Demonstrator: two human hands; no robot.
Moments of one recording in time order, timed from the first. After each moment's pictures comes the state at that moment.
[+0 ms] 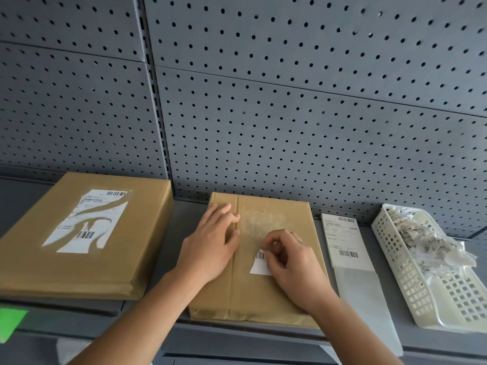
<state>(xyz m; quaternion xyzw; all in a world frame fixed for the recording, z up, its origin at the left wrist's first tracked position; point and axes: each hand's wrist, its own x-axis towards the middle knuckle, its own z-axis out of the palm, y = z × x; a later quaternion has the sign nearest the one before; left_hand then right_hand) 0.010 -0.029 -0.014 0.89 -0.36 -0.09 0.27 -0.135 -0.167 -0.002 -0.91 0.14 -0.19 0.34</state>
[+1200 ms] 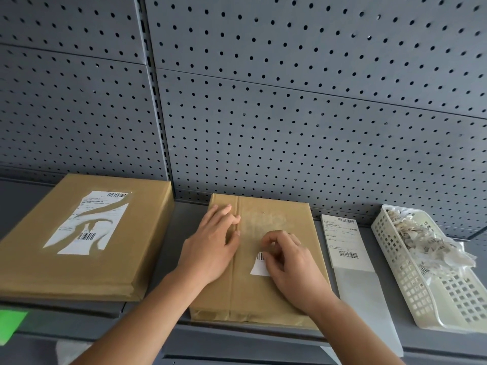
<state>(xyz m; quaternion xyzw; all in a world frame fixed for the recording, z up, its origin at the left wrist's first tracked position) 0.009 -0.028 -0.013 0.89 -0.36 -0.09 0.27 -0.134 -0.167 -0.005 -0.92 0.12 -0.19 0.32</state>
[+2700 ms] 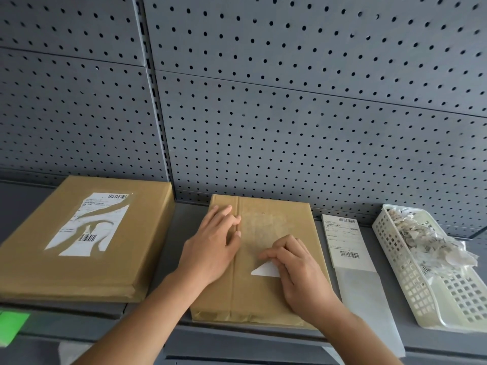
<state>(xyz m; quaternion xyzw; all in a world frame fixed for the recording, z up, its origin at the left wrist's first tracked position) 0.009 -0.028 -0.013 0.88 -0.36 -0.10 0.28 -0.146 -0.171 -0.016 -0.94 0.06 -0.22 0.24</state>
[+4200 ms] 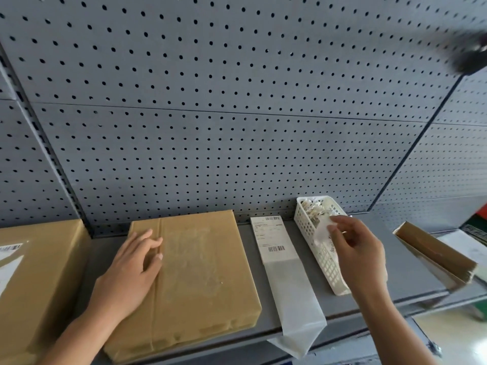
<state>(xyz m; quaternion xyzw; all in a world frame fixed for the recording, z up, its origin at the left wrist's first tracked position) 0.024 -0.028 -0.028 0.88 -0.38 -0.08 0.27 -0.285 -0.286 0.045 -0.72 0.45 -0.45 0.30</state>
